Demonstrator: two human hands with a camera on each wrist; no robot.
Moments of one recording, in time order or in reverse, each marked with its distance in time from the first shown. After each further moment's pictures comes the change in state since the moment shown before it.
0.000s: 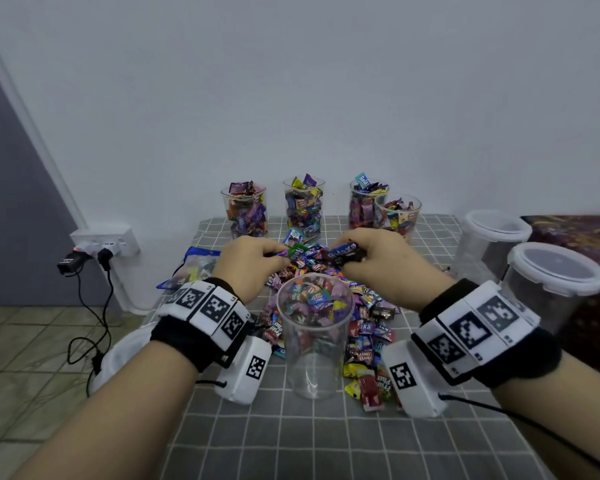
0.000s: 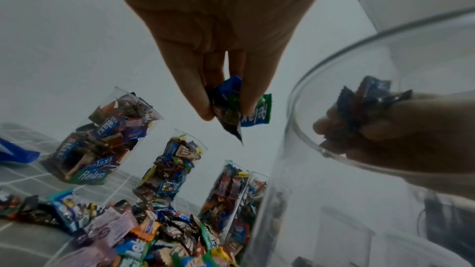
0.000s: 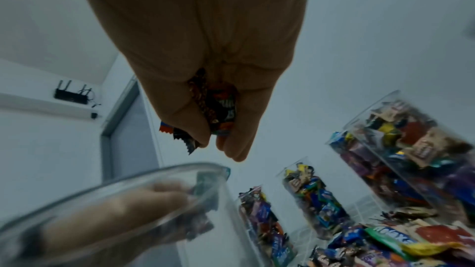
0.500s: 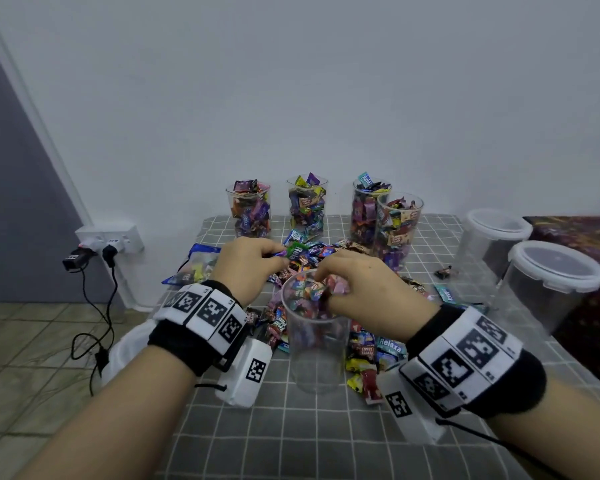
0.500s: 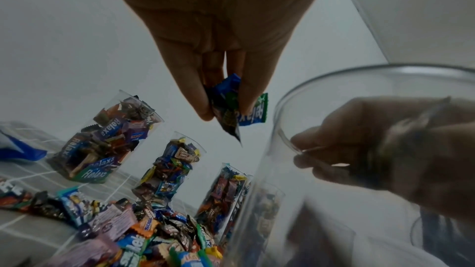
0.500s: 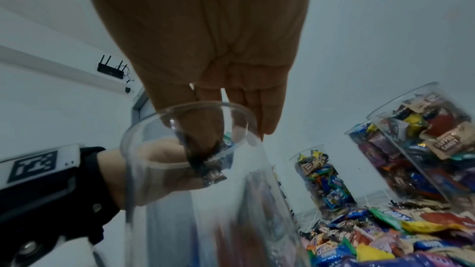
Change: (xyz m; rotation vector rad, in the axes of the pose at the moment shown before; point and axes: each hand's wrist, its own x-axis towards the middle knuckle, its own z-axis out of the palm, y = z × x) left_hand -0.015 -0.002 -0.005 -0.049 0.031 -0.004; right_hand -0.016 -0.009 0.029 -0.170 -0.076 -0.095
